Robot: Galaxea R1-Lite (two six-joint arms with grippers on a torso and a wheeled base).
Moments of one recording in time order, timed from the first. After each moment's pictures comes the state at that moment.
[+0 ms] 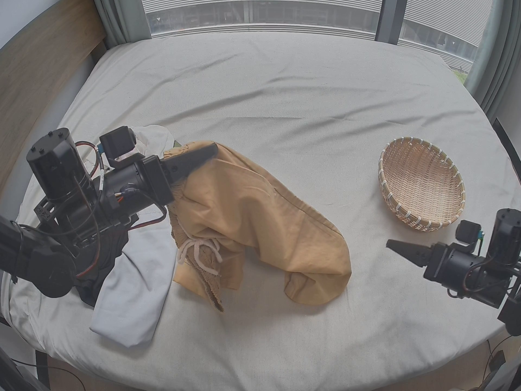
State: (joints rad) left arm -0.36 1.72 -0.73 -1.17 -0.59 -0.46; right arm 0.37 1.55 -0.26 -0.98 0.18 0.58
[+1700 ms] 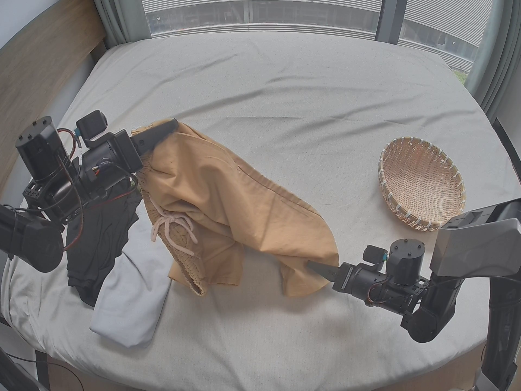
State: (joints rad) left arm -0.20 1.74 -0.80 -1.17 -0.60 -0.50; right arm 0.48 2.30 -0.49 -1.54 0.23 0.69
